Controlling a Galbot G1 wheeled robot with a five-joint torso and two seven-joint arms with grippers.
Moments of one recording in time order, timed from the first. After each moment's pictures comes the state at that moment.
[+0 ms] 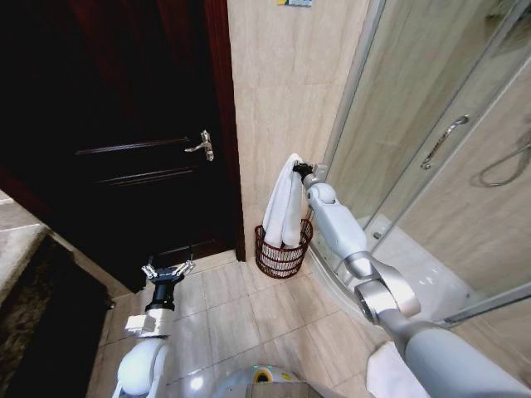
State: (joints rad) left arm 1.62 -1.46 -0.65 -2.12 -0.21 -0.21 0.01; right arm -0.17 1.37 0.18 0.90 0.53 -0.05 0.01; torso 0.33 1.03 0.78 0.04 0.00
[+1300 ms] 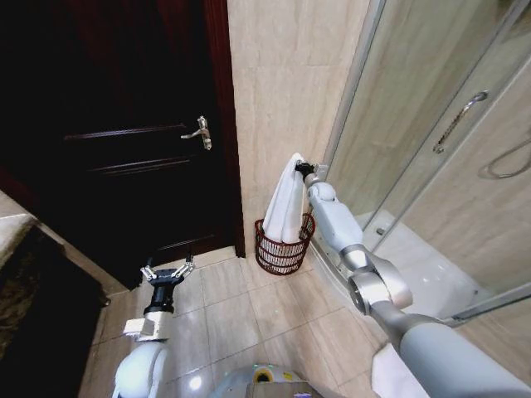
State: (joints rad) left arm 1.64 -1.46 -0.66 -2.15 -0.20 -0.21 0.01; right arm -0.11 1.42 0.27 0.74 0.43 0.02 -0.04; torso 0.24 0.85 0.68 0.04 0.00
